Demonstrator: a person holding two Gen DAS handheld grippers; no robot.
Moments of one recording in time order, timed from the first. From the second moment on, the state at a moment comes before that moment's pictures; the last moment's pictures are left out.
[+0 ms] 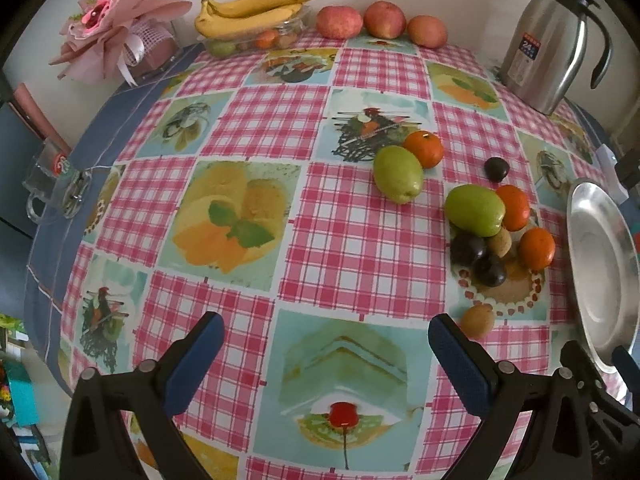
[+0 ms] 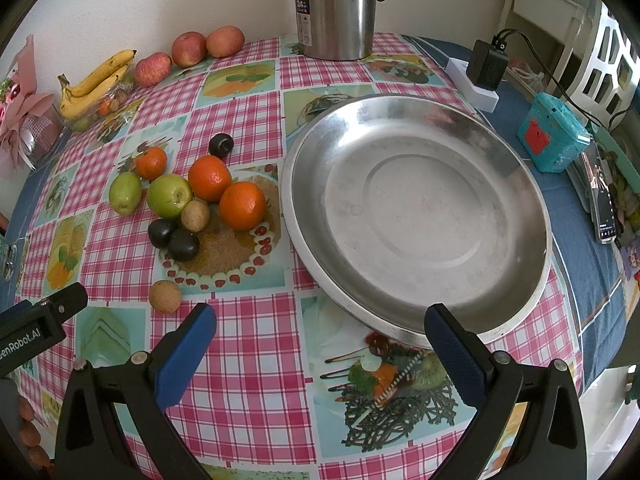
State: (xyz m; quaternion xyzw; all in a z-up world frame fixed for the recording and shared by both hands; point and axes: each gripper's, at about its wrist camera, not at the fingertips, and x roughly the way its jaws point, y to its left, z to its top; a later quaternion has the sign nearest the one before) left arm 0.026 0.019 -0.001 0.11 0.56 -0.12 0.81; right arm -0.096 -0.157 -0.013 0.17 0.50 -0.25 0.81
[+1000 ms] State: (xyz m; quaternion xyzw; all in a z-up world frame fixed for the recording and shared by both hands) left arm 0.060 0.004 -0.008 0.04 0.58 -0.12 0.81; right arm -0.032 -0.157 0.031 0.23 0.46 -0.26 0.82
